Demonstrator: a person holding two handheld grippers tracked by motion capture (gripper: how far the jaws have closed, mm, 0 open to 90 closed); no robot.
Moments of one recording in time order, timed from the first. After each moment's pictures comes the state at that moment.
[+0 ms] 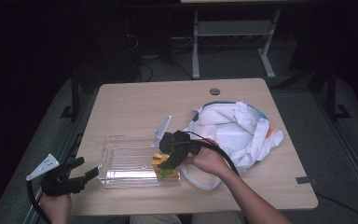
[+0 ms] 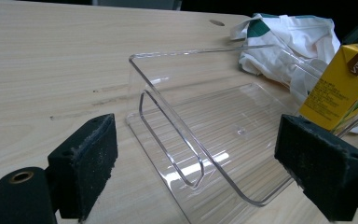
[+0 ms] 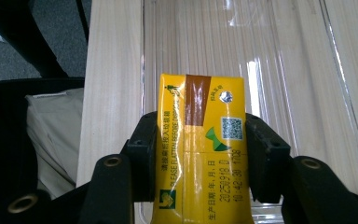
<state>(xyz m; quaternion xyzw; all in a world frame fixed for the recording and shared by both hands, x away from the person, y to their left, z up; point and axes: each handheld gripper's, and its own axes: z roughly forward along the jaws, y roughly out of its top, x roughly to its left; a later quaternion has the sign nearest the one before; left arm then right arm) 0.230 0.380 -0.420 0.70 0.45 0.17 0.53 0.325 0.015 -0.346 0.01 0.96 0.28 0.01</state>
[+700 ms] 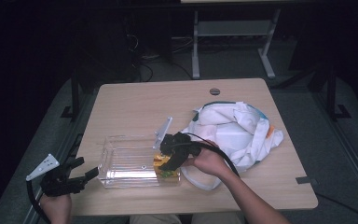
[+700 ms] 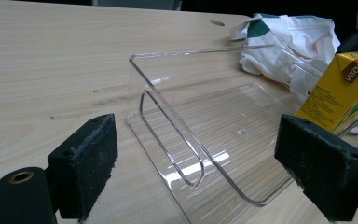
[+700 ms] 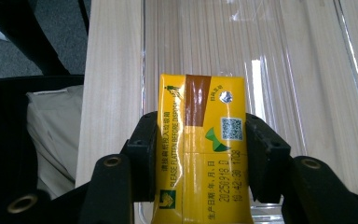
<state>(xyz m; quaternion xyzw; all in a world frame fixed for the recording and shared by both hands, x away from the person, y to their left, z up) 0.230 0.381 -0.420 0.70 0.45 0.17 0.53 0.326 0.014 -0.354 0.02 0.96 0.28 0.00</state>
